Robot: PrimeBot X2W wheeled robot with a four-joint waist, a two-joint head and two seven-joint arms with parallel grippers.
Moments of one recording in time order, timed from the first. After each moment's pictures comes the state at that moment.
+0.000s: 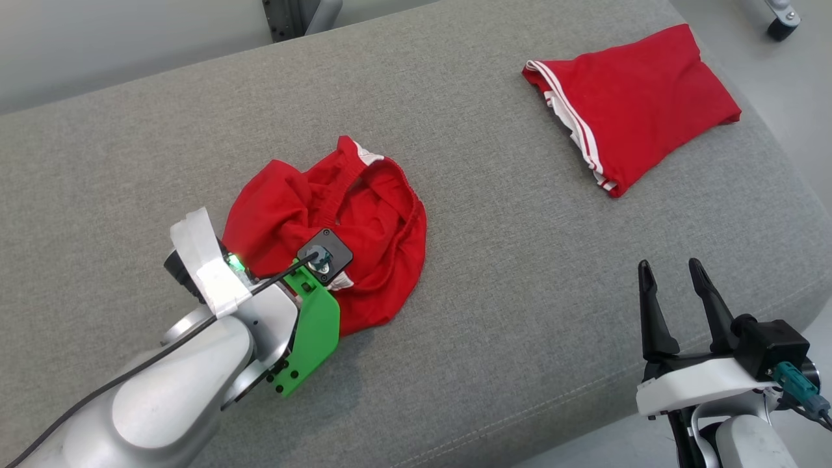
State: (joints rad) left arm -0.70 0.49 -0.95 0.20 -0.46 -0.11 0.64; right arm -0.06 -0.05 -0.02 0.14 0.18 0.13 -0.26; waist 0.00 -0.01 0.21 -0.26
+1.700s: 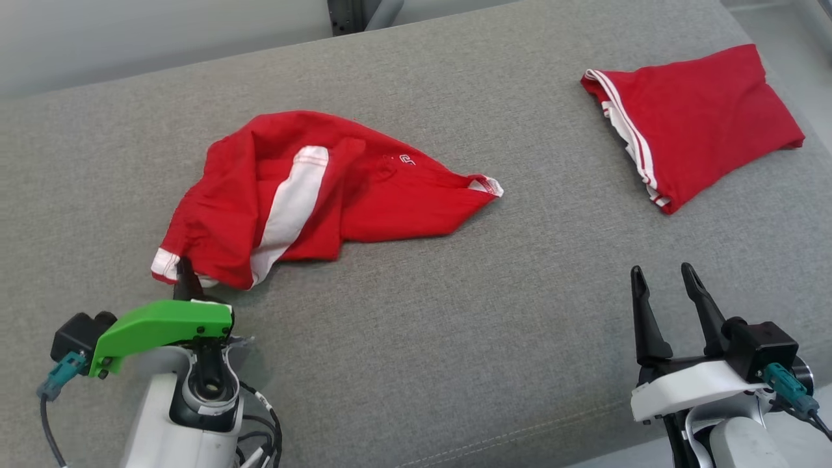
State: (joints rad) left arm -0.36 0.05 -0.09 0.46 -1.21 0.18 -0.23; right arm -0.06 -0.05 -0.01 0.16 0.17 0.13 -0.26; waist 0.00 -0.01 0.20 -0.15
